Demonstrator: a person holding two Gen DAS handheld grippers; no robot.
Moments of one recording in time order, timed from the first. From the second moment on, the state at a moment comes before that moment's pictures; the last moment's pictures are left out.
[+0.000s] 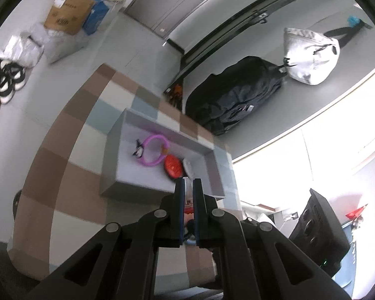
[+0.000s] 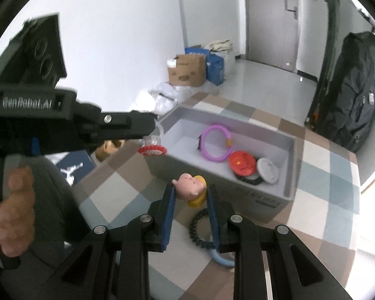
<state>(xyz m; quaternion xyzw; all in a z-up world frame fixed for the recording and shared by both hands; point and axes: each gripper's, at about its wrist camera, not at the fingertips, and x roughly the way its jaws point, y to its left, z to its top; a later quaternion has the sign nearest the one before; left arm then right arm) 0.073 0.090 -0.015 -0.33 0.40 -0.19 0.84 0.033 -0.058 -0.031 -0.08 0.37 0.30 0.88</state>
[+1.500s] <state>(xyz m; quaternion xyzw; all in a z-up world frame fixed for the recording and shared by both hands) 0.150 0.038 -0.030 -0.23 0.44 -0.17 0.85 0.142 -0.124 -0.032 0.08 0.40 0.32 0.86</state>
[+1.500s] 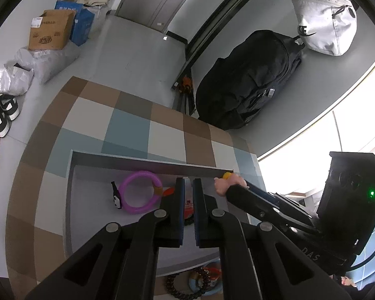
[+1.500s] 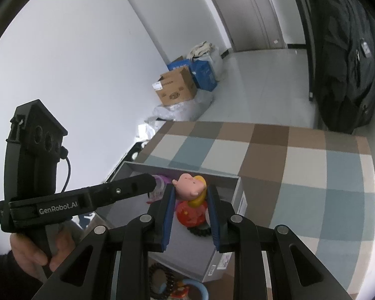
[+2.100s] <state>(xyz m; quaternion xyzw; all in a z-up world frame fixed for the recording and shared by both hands) 0.149 0.040 -0.033 -0.25 0.47 -0.16 0.83 0.134 -0.137 -0.023 0.09 0.38 0.30 0.87</state>
